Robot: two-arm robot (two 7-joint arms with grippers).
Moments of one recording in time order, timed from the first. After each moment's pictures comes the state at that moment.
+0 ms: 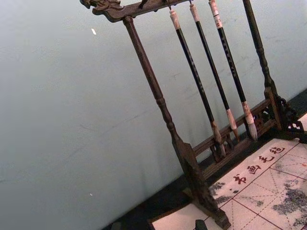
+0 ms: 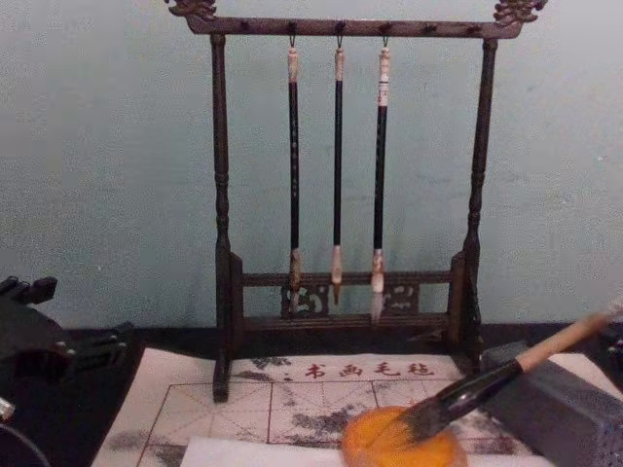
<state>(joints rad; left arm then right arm) -0.20 0.60 0.45 -1.41 -0.25 -0.12 0.03 0.20 0.60 -0.45 -1.41 0.25 -0.12 -0.03</state>
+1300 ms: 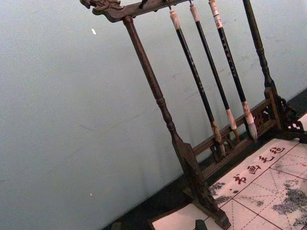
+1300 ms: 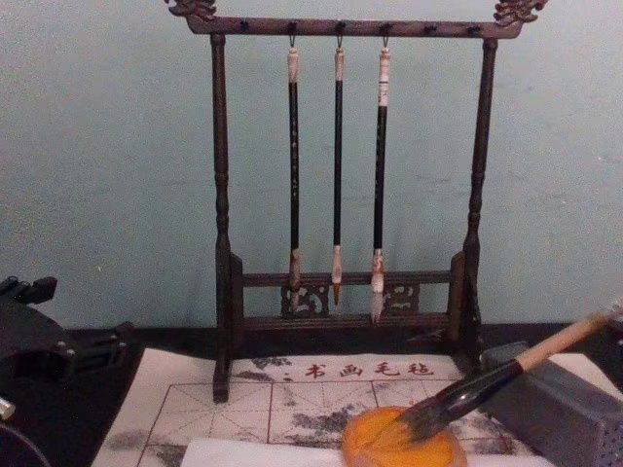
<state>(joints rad) -0.20 0.60 0.45 -1.41 -0.25 -0.12 0.03 0.19 0.60 -0.42 -1.41 0.24 -0.14 -0.02</state>
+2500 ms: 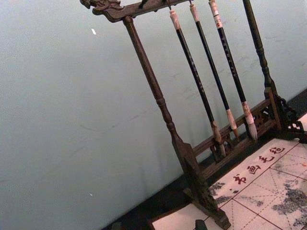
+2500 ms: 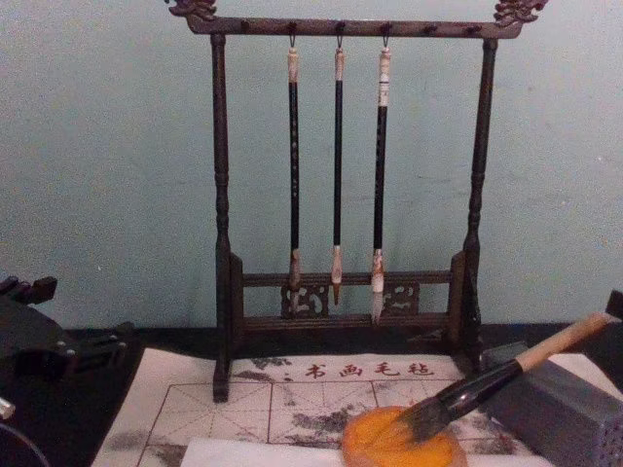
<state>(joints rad) -0.20 0.60 0.45 -1.41 -0.25 -0.12 0.03 0.12 0.47 -0.20 -1.39 0.71 -0.03 0.32</state>
